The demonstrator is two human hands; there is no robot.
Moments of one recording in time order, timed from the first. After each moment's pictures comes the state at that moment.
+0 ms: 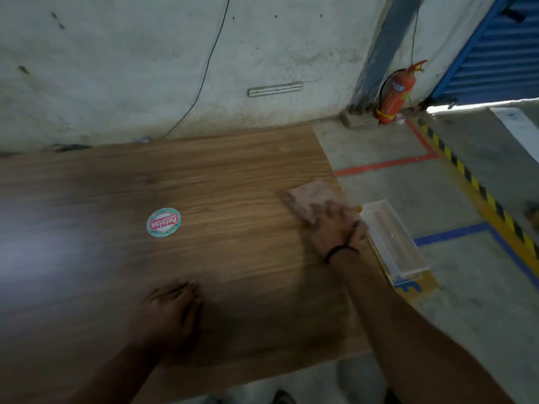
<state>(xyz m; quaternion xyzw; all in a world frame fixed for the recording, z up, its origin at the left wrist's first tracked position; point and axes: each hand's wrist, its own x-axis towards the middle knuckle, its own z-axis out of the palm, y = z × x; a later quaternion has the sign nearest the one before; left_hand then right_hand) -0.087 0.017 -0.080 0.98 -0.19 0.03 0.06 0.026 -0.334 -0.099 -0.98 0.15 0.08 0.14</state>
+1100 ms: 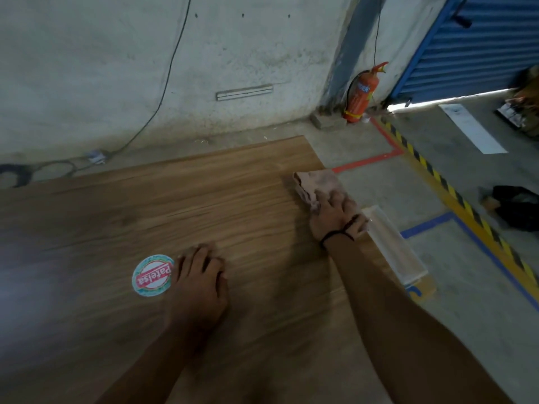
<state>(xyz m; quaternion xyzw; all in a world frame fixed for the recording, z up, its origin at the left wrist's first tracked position) 0.058 -0.009 -0.116 0.97 -0.18 0.03 0.19 0.119 -0.307 -0.088 -0.94 0.32 0.08 0.10</state>
